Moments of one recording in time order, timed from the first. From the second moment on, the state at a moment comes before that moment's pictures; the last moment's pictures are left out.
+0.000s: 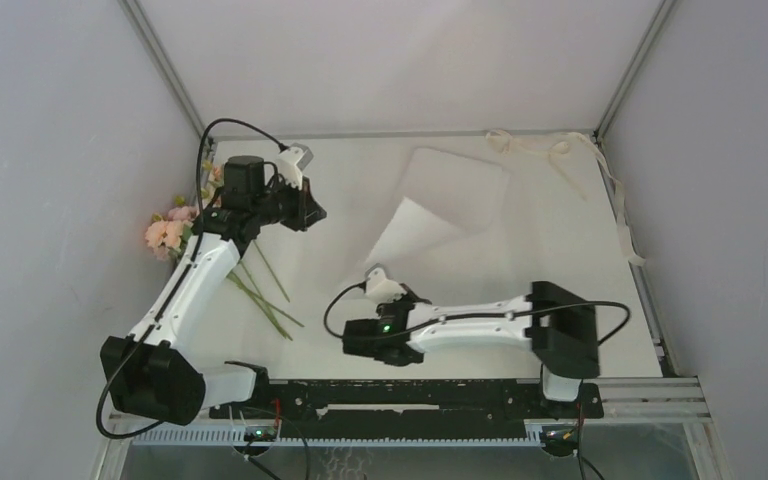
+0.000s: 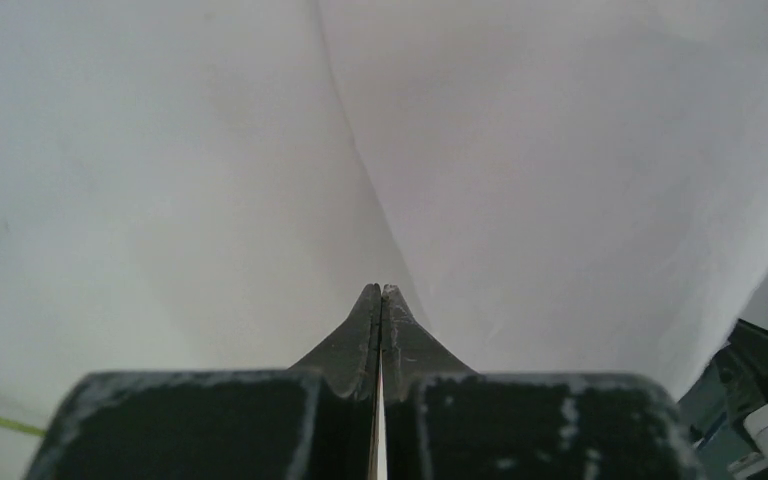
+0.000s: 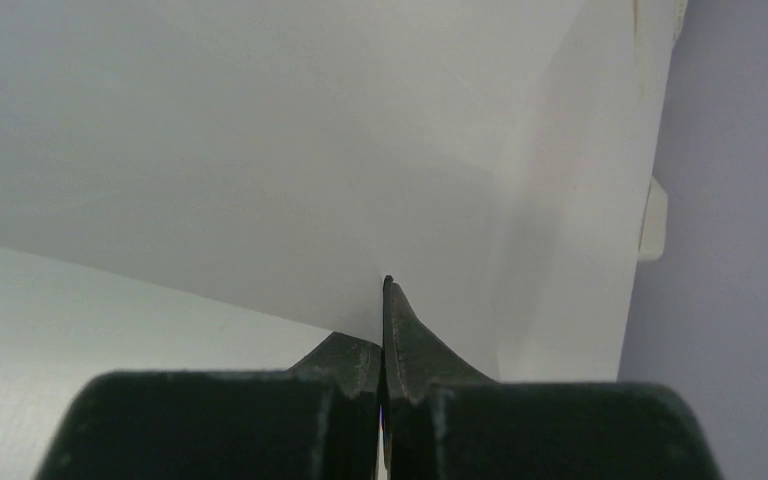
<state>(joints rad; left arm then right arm) -0.23 1.25 1.16 -0.47 0.48 0.03 1.38 1.71 1.24 -1.14 1.00 0.75</state>
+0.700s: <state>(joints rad) -0.43 1.27 1.16 -0.90 0.72 0.56 1.42 1.92 1.18 -0.53 0.84 0.15</state>
